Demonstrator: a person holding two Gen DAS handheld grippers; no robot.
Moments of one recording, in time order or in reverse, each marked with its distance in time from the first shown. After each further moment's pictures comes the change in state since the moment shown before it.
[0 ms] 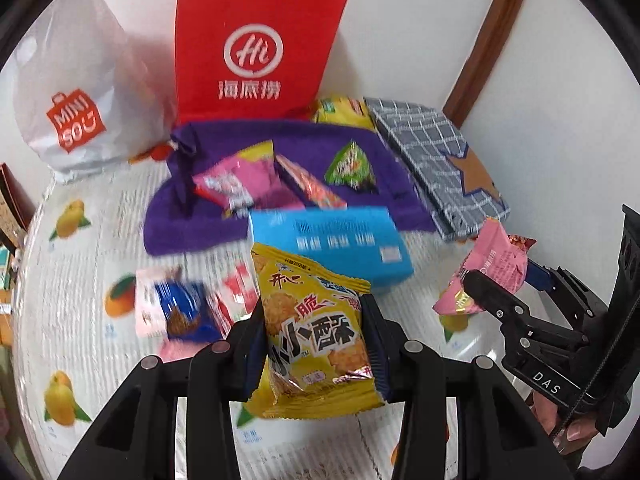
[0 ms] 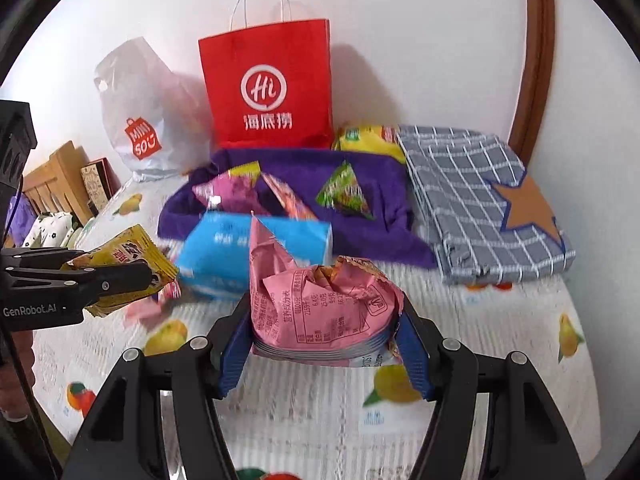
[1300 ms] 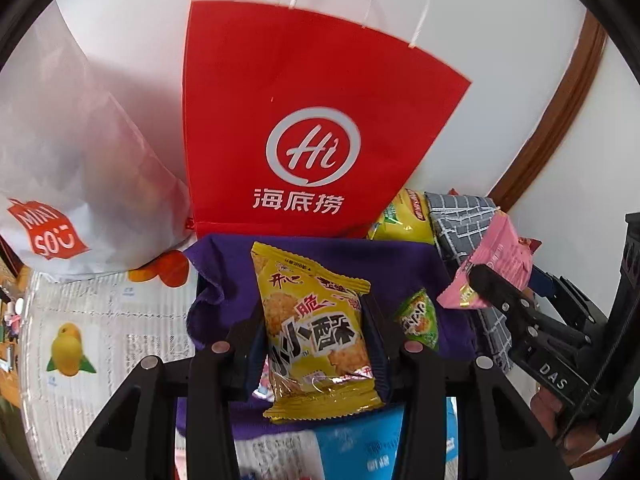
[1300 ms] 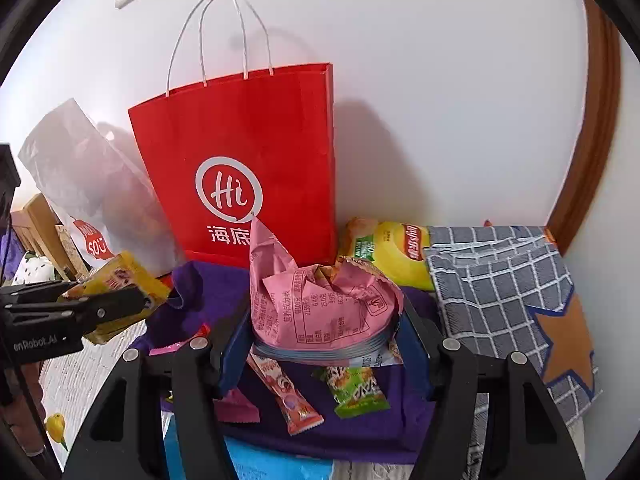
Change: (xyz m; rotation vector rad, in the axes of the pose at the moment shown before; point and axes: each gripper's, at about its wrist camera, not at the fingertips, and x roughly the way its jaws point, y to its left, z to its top) left arm 0.070 0.069 0.160 -0.099 -0.072 0.019; right arm 0.125 -0.002 0.175 -0.001 -0.057 0.015
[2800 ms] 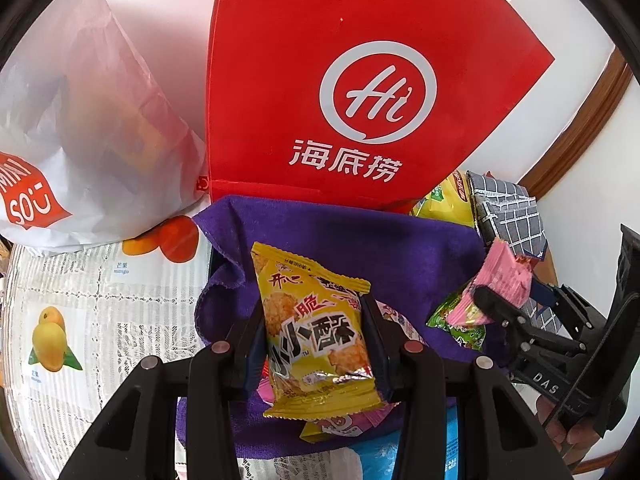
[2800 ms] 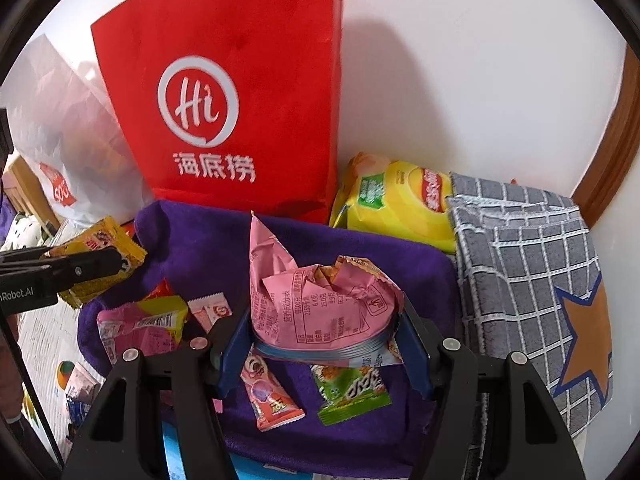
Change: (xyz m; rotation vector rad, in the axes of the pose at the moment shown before) left arm 0.052 0.034 -0.005 -0.056 0.097 0.023; right arm 0.067 -0.004 -0.024 -0.063 0.190 -0.004
